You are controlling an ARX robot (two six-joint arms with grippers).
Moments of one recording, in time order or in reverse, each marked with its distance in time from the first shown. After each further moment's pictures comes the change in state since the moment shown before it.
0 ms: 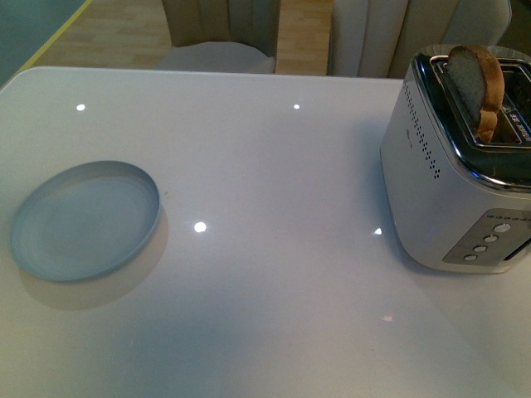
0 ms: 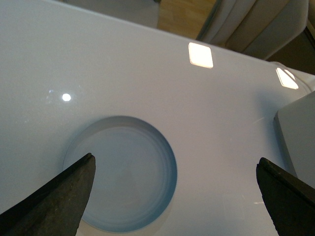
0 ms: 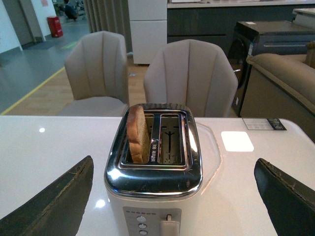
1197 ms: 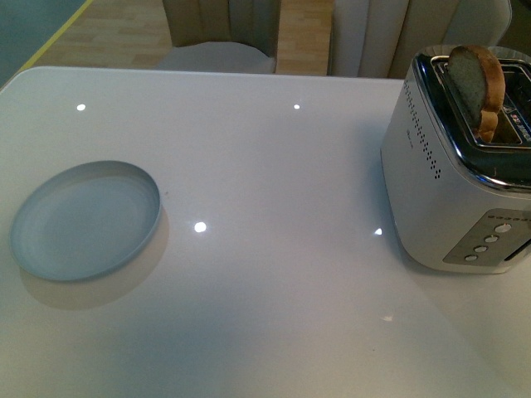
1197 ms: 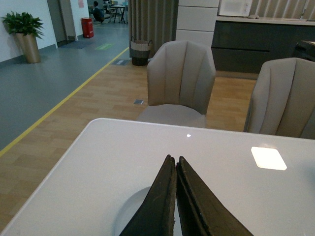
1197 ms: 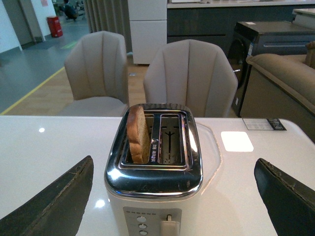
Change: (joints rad) left arm -0.289 -0.818 -0.590 0.357 -0.566 0.025; right arm 0.000 -0.001 0.000 0.000 0.000 0.000
